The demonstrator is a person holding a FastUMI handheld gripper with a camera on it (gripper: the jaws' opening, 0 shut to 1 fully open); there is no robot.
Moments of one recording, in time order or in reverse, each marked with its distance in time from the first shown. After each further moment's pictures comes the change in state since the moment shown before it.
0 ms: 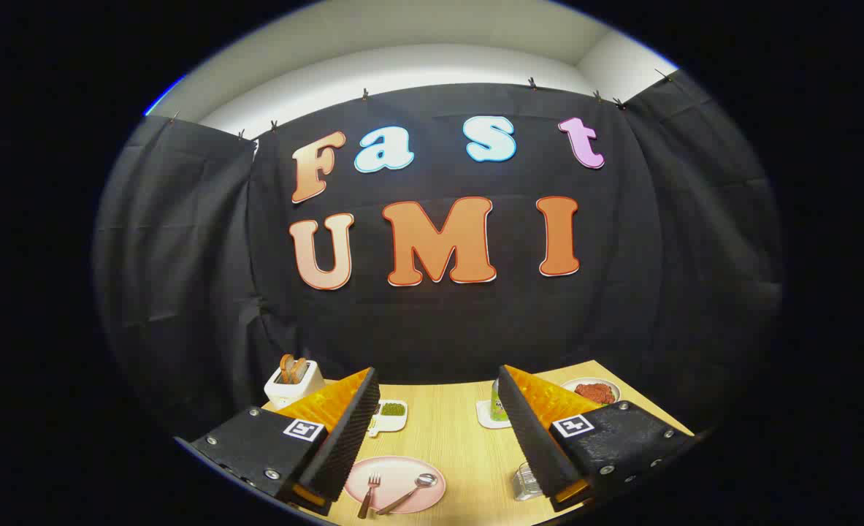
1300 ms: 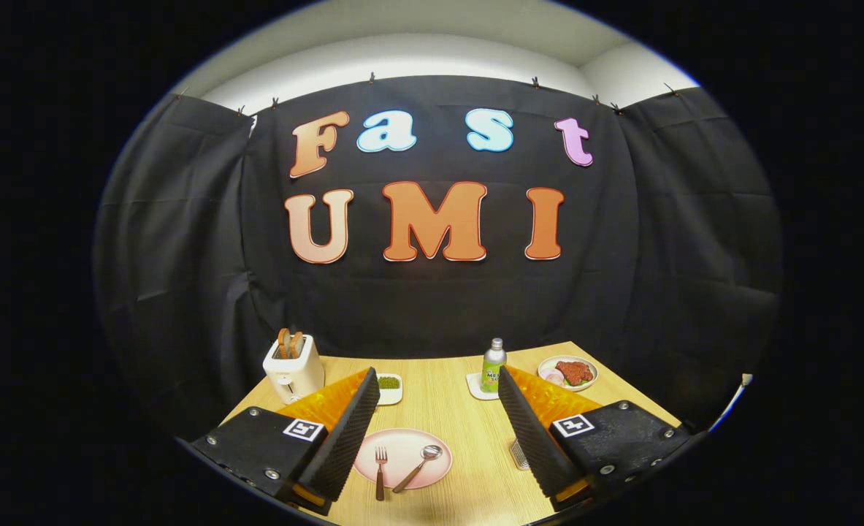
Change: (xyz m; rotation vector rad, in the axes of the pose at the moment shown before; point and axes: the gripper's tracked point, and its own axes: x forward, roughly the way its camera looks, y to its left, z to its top) arm -0.051 0.027 -0.019 -0.069 0.077 -0.099
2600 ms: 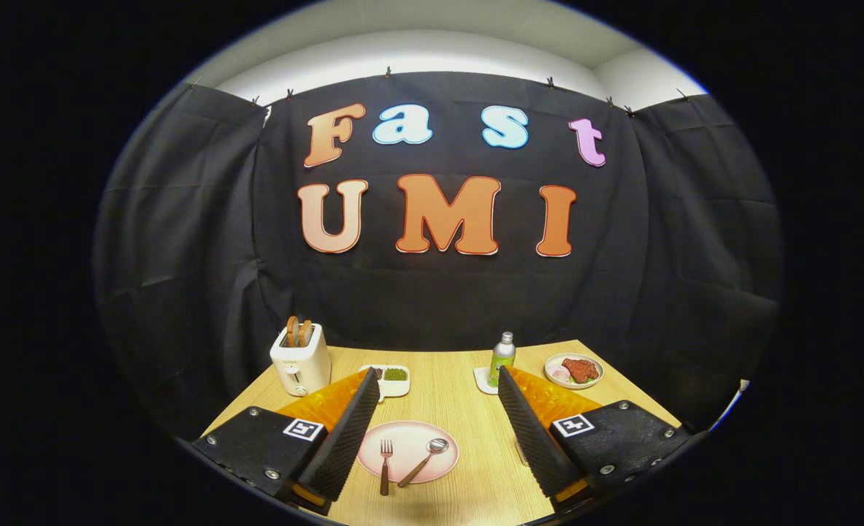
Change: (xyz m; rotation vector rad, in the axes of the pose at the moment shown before) arm -0.003 0.022 -0.013 -0.033 0.011 0.029
